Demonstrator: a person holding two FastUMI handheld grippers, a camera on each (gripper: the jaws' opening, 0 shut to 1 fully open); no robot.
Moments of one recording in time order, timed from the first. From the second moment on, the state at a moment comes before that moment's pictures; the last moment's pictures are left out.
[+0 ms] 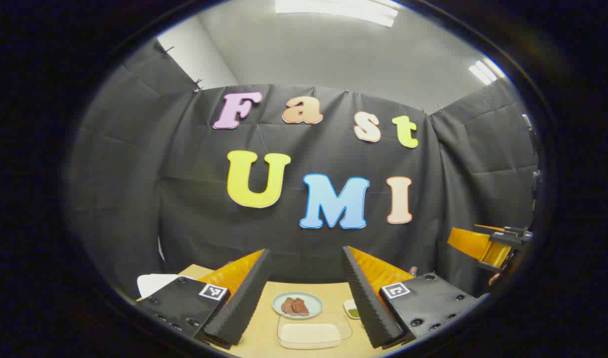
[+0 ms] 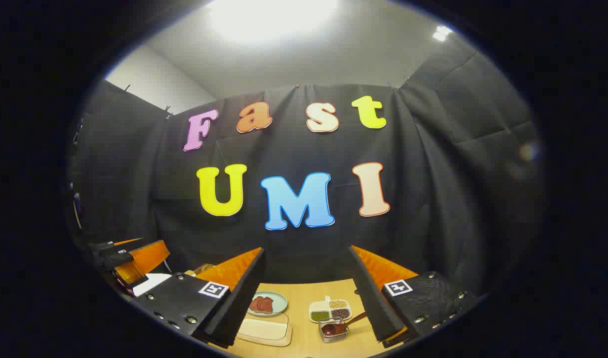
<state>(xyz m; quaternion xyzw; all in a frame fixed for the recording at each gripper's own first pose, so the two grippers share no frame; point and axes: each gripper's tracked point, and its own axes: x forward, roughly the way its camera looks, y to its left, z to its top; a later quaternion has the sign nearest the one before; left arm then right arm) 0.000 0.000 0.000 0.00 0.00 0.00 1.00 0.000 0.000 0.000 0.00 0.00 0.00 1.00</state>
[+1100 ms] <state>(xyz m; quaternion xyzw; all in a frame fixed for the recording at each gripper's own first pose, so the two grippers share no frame) 0.003 -0.025 -0.001 0.04 -0.01 -0.03 1.00 0.006 0.008 -0.008 -0.02 0.01 0.03 1.00</state>
